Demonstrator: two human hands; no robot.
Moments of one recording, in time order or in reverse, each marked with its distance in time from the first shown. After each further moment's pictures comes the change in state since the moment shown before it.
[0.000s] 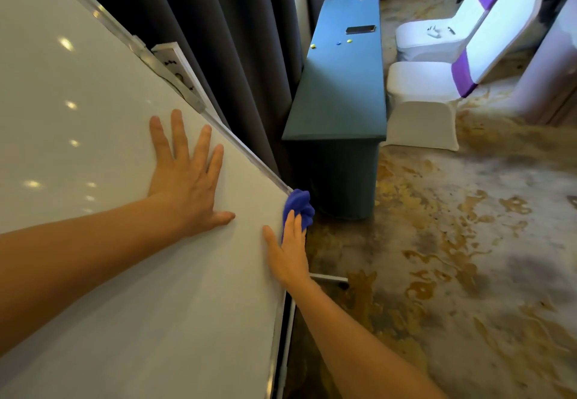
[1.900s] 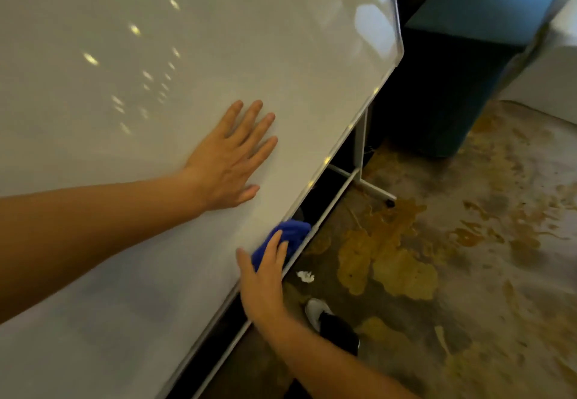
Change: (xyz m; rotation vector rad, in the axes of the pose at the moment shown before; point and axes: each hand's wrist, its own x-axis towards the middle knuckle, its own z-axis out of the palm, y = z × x) left_hand -0.411 0.085 0.007 -0.026 -0.080 0.166; right_hand -0.447 0.146 0.094 0.146 -0.441 0.125
